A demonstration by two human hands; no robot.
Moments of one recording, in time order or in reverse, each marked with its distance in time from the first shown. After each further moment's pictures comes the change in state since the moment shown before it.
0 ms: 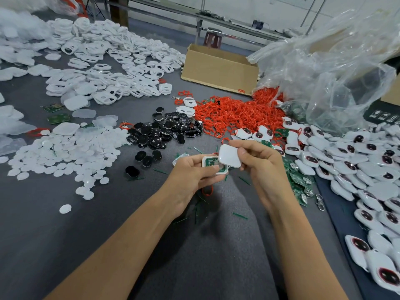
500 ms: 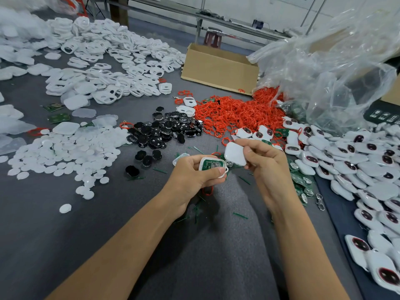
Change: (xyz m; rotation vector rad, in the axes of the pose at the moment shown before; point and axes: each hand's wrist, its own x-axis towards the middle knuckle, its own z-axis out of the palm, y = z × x) left_hand -0.002 -0.003 0.001 0.101 0.039 0.053; right_hand 0.001 0.001 -0.004 0.011 0.084 0.024
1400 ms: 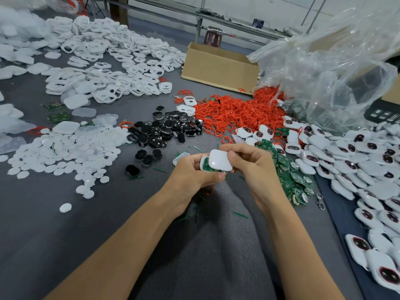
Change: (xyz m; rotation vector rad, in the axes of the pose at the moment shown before) left_hand 0.004 -0.006 -0.005 0.099 -0.072 0.050; right_hand -0.008 0.002 0.018 -0.143 -0.062 -0.018
